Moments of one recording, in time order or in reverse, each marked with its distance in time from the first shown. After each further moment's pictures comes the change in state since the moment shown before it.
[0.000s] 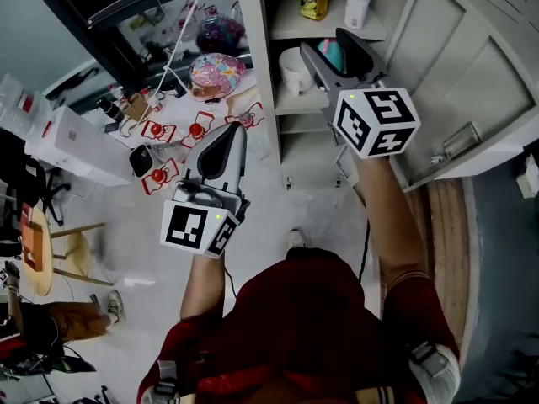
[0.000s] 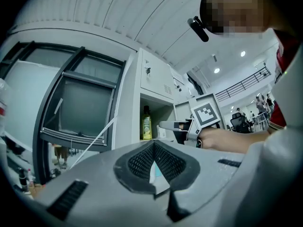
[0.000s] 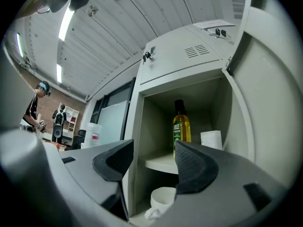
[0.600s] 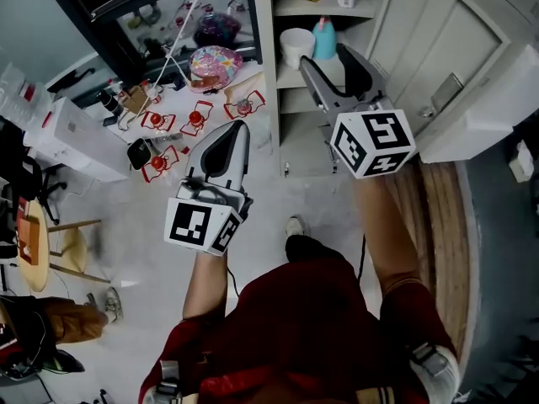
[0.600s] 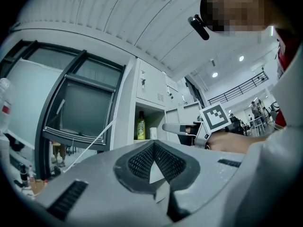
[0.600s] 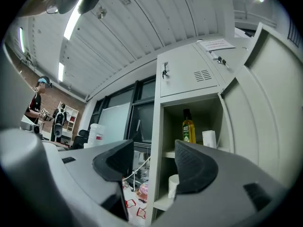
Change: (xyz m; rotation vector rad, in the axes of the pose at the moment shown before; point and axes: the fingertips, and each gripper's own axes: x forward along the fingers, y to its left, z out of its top) left arm -0.089 -0.037 0.009 -0.022 -0.025 -0.025; right arm -0.096 0.083 0.004 -0.021 -0.022 -0.035
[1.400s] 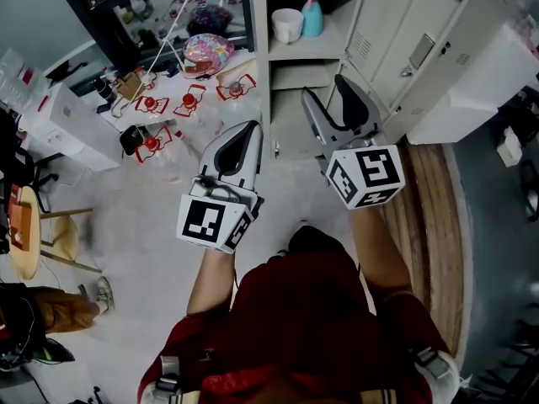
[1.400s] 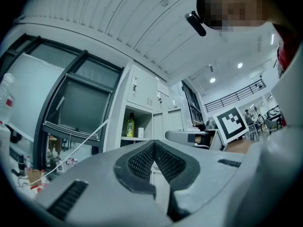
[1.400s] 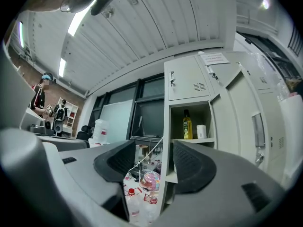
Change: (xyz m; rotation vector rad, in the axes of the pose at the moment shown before) left arm -0.086 -0.081 0.002 -0.045 -0.017 -0.044; right arm -0.137 0.079 -0.012 -0.023 0.043 -0.040
